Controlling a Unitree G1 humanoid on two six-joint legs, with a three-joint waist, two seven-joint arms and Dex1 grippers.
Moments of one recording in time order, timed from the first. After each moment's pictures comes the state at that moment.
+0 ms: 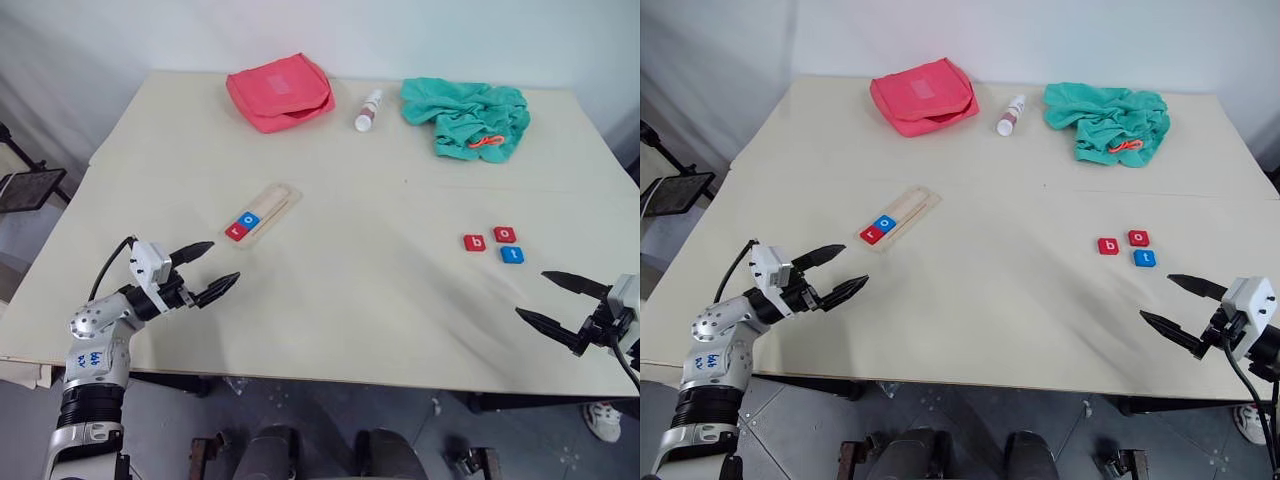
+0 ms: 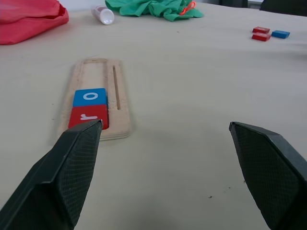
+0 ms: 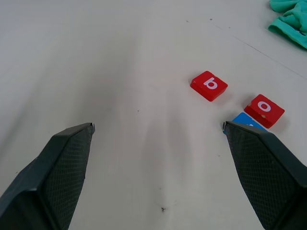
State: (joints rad) left arm -0.30 0.55 0.25 0.35 -0.41 -0.09 -1.00; right arm -0.11 -0.86 -0.41 0.54 0.48 -0.26 1.31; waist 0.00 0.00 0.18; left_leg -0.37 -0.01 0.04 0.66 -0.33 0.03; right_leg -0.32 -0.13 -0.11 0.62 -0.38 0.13
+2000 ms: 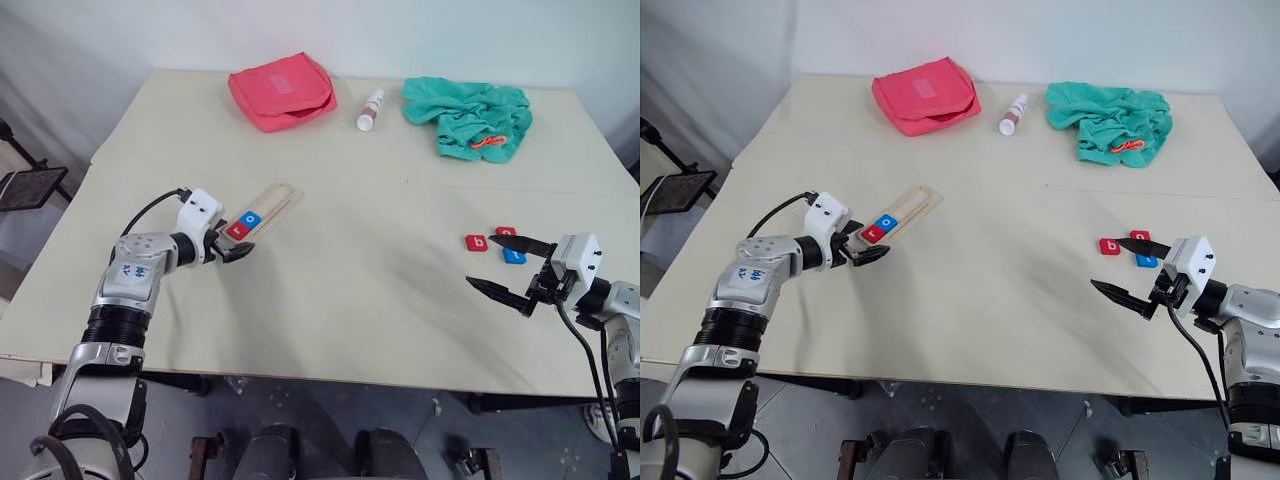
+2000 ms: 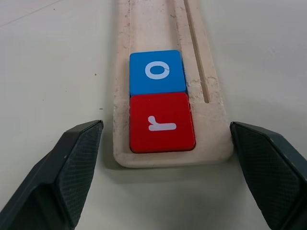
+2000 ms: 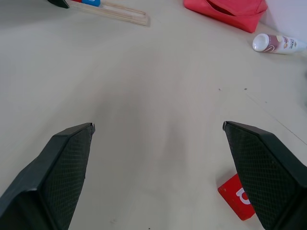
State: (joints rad) left arm -0.72 0.59 -0.03 0.49 -0.09 0.40 -0.70; right arm -0.31 -0.78 -0.27 0.40 0.42 -0.20 1.26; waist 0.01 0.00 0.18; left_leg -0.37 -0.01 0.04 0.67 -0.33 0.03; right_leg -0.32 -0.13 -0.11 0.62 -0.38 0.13
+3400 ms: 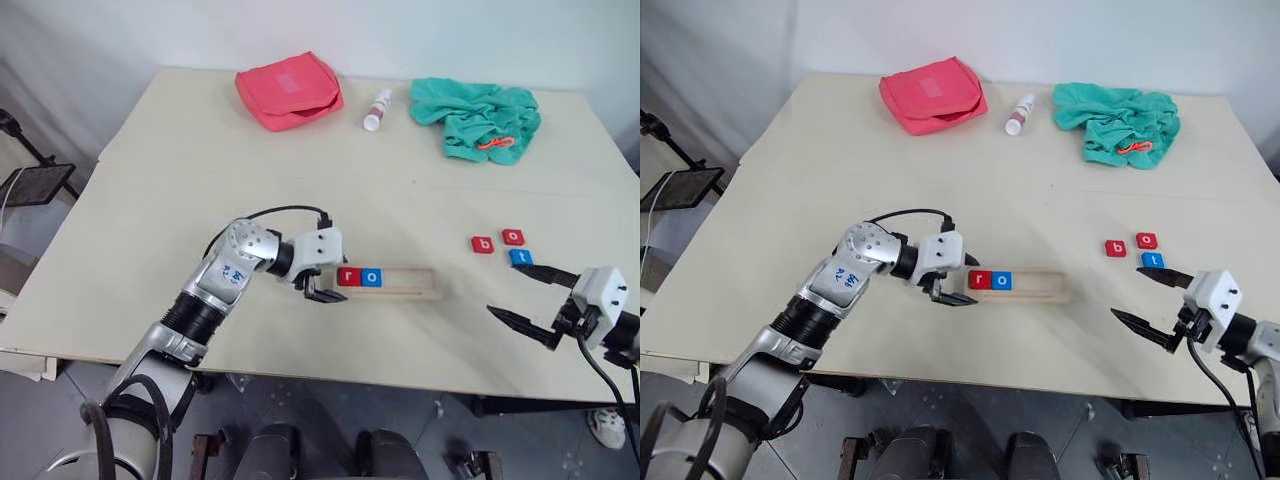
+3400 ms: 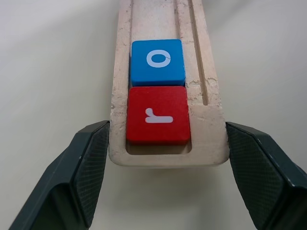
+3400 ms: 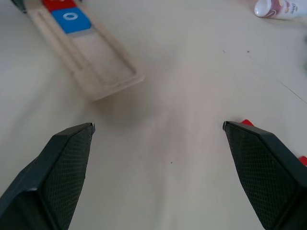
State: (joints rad) left arm -0.79 0.39 -0.42 0.23 0.06 0.28 -1.09; right arm -0.01 -0.82 -0.40 0.20 0.43 -0.17 1.19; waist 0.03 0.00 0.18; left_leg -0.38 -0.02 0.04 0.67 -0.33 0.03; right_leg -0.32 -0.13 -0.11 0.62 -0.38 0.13
